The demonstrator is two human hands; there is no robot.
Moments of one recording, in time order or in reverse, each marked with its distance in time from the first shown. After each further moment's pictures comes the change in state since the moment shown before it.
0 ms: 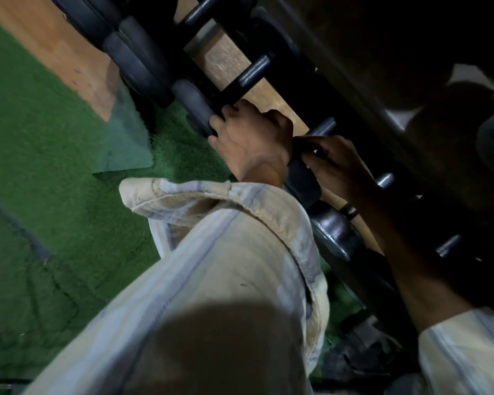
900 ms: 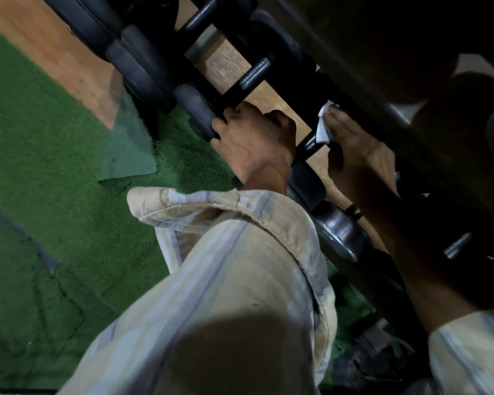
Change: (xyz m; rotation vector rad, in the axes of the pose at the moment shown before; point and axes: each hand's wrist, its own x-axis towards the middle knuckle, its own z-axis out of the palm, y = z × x) left_hand -0.001 0.000 -0.001 -0.029 0.011 0.005; right_hand -0.011 0.024 -0.006 -0.462 0.305 -0.142
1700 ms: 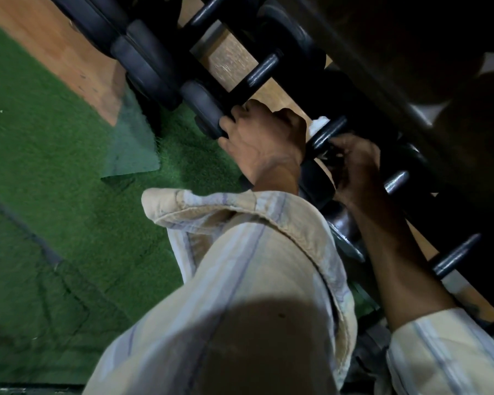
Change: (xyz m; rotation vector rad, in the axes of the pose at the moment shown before) left_hand 0.001 -0.001 0.000 0.016 -0.019 0.004; right_hand 0.018 -0.013 0.038 1.292 0.151 1.024
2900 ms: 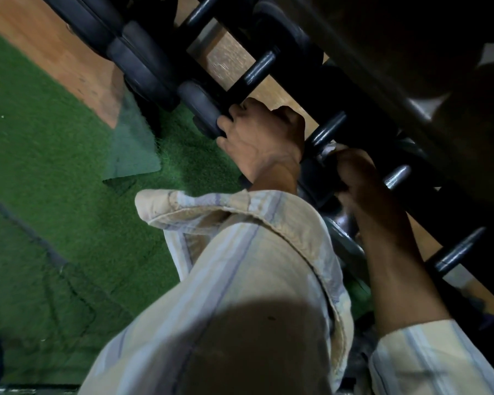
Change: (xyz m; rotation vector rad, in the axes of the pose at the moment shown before) left_hand 0.000 -0.001 -0.001 0.002 0.000 0.001; right_hand -0.014 0.006 -0.002 -0.240 -0.023 0.108
